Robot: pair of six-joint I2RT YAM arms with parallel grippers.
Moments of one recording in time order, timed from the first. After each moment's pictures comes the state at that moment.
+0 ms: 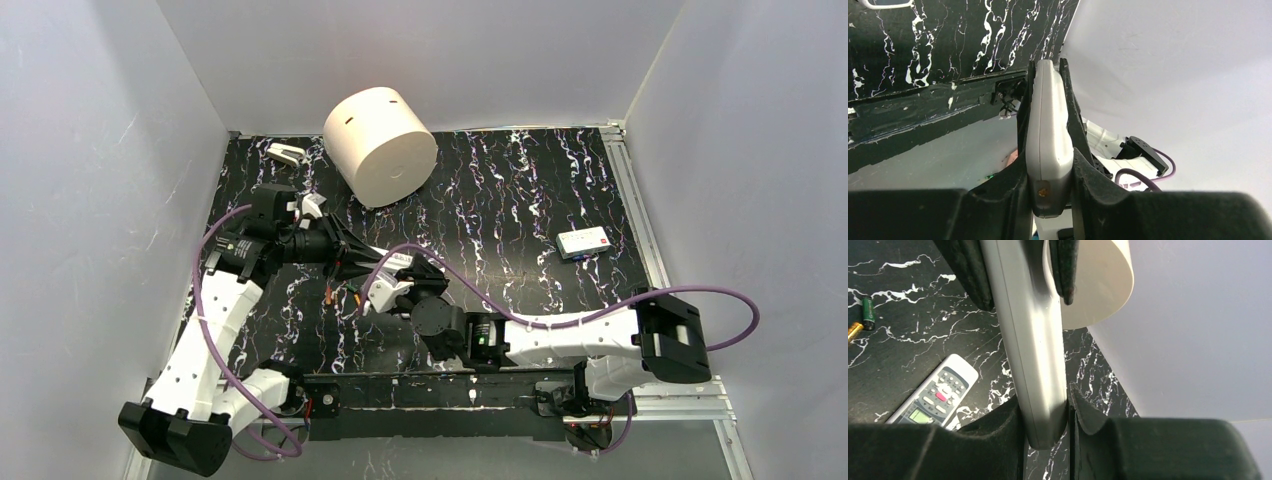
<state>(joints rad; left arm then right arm) -0.27 1.01 1.13 -0.94 0.75 -1.13 1.49 1.44 0.90 0.36 0.96 -0.70</state>
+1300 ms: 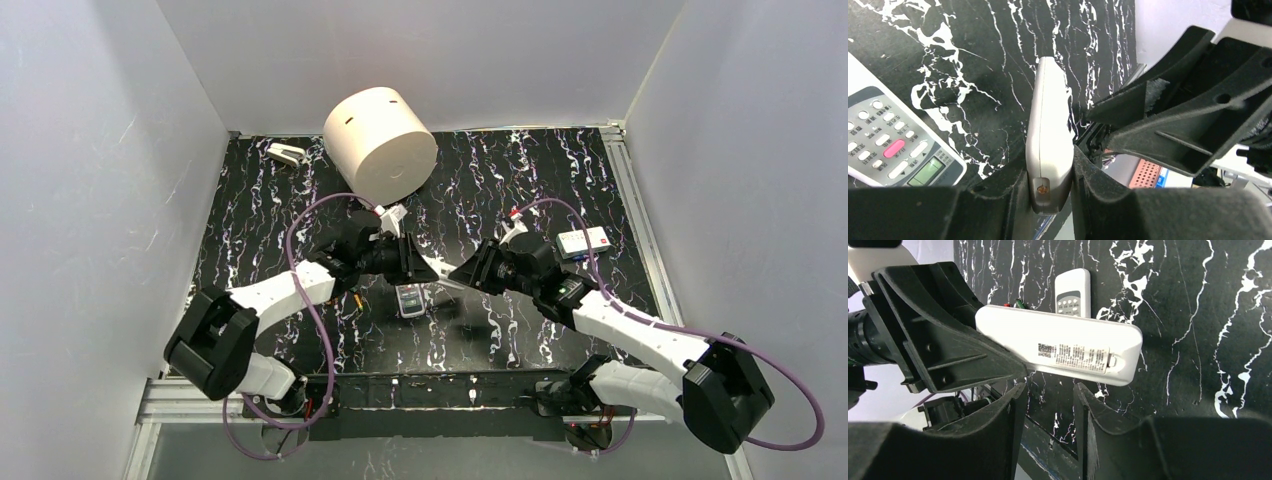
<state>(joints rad) -0.60 1.38 0.73 0.05 0.56 -0.82 0.74 1.07 0.57 -0.01 -0.17 0.96</state>
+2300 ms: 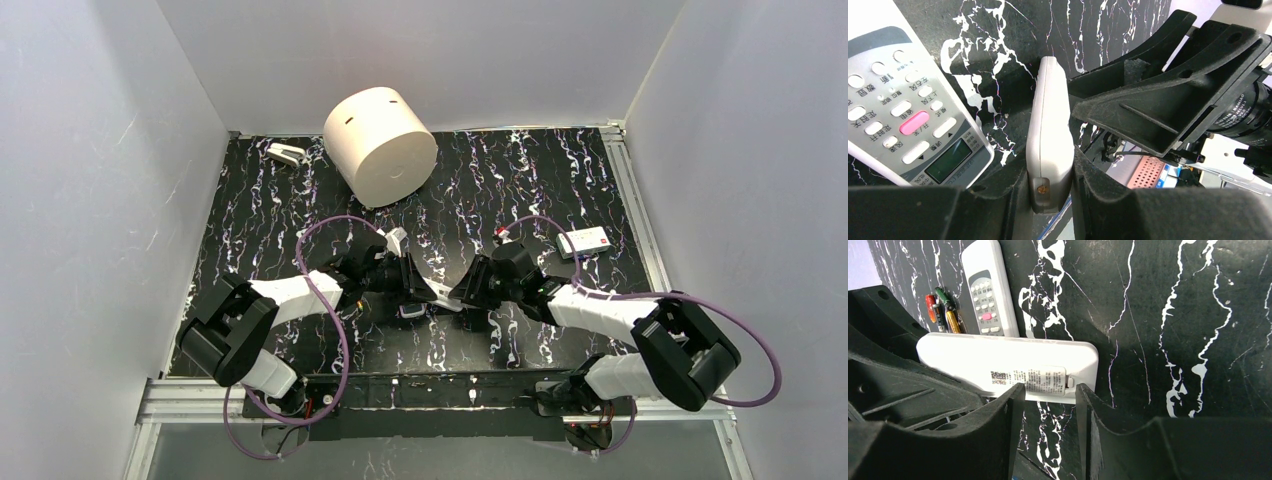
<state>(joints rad) -0.65 1.48 0.59 0.18 0.51 -0.92 0.73 1.31 0.49 0.10 -0.16 0.97</state>
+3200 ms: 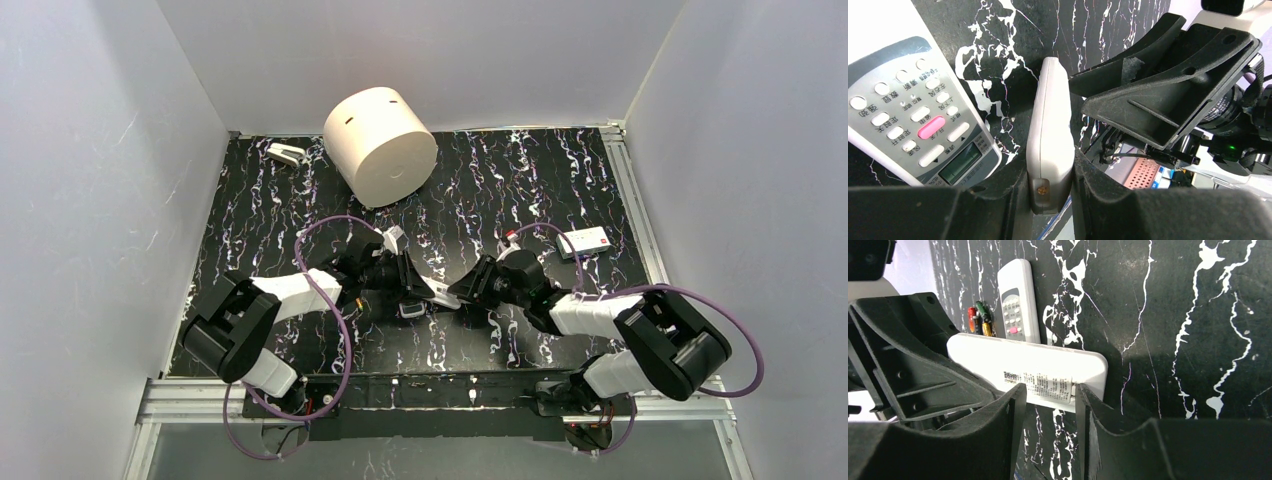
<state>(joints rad) -0.62 1.50 0.59 0.19 0.54 -0.93 0.70 1.37 0.37 0.46 -0.24 1.05</state>
